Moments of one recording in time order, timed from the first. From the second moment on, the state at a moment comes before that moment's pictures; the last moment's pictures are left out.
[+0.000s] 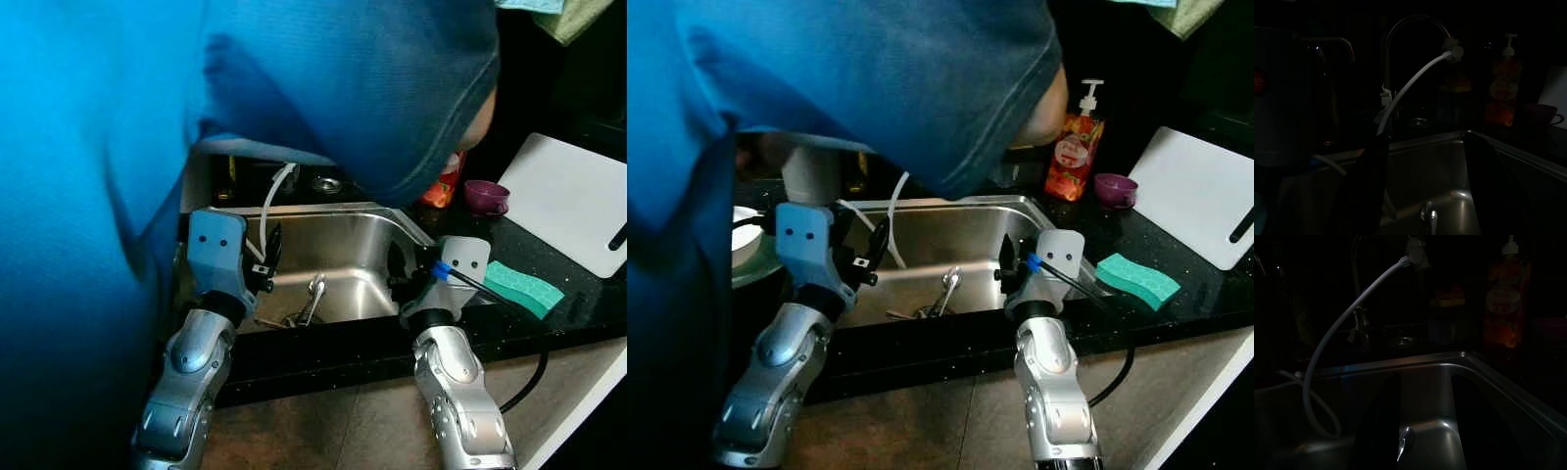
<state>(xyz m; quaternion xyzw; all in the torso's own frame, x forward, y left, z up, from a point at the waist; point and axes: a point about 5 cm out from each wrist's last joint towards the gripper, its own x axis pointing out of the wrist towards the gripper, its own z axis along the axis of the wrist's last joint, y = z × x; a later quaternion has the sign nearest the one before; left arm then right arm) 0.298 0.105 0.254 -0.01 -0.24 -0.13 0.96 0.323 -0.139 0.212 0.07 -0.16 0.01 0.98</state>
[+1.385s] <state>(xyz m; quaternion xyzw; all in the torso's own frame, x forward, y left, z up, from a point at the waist) 0.296 0.106 0.256 0.00 -0.24 -0.13 0.96 0.322 -0.138 0.213 0.07 -0.16 0.01 0.98</state>
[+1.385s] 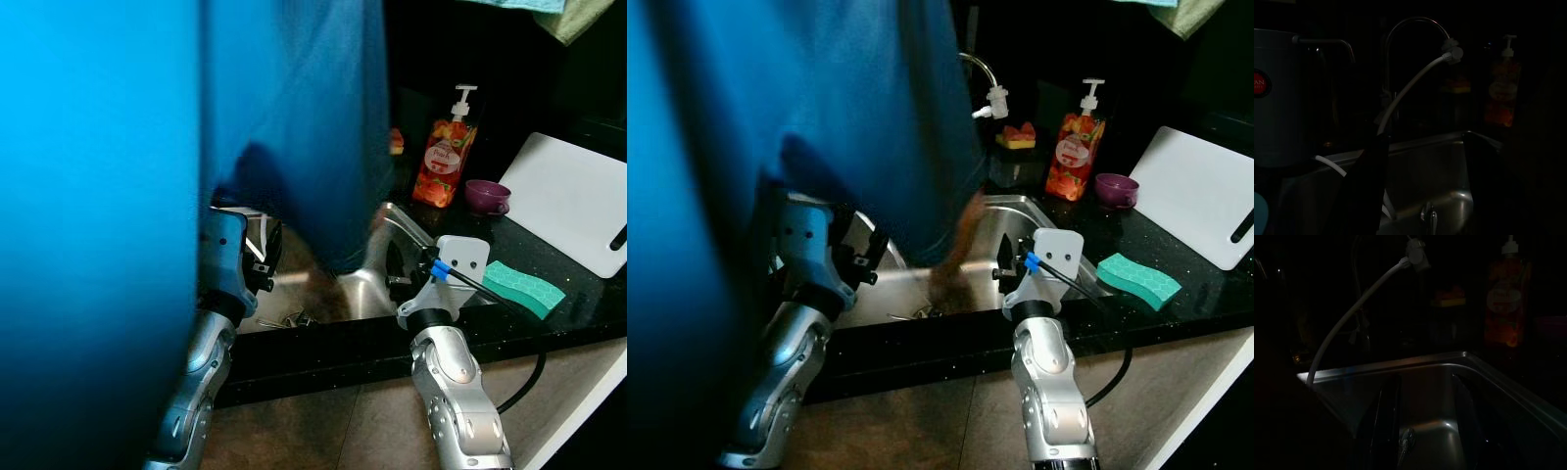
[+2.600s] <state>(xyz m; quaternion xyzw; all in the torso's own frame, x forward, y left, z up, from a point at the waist) 0.296 0.103 0.256 -0.01 -0.24 -0.13 0.96 0.322 -0.138 0.214 0.07 -0.16 0.01 0.98</state>
